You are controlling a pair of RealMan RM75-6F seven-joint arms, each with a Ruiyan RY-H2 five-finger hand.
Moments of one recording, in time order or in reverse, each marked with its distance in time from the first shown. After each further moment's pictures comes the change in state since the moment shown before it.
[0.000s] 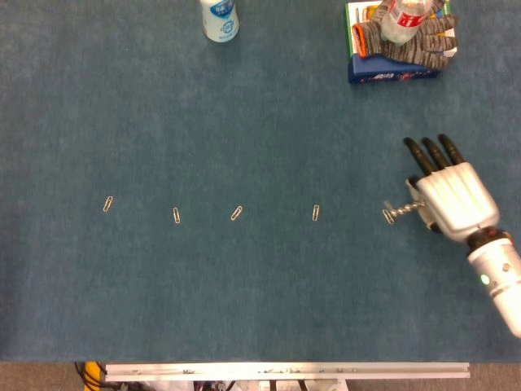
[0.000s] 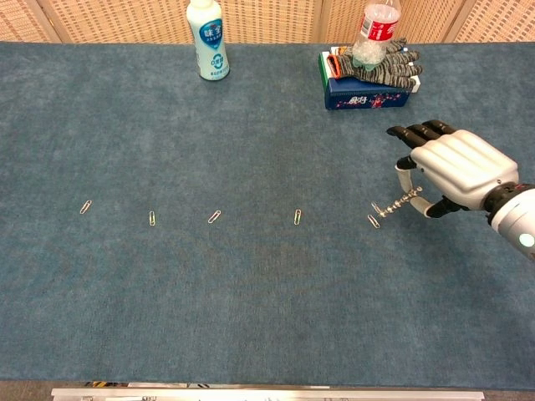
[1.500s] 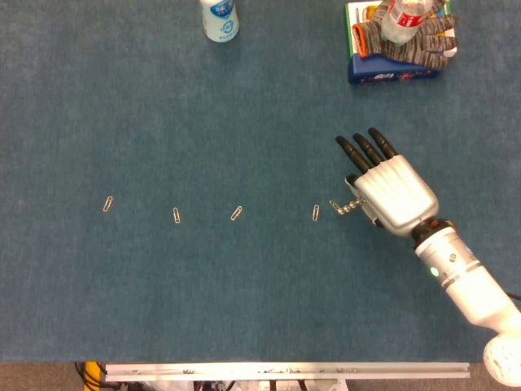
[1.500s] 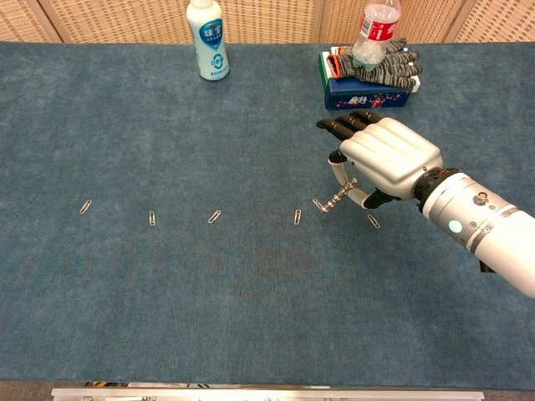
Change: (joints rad) left arm 0.108 0.094 0.067 0.015 0.057 0.096 0.061; right arm 0.134 -0.105 0.049 -0.019 0.028 -0.057 -0.089
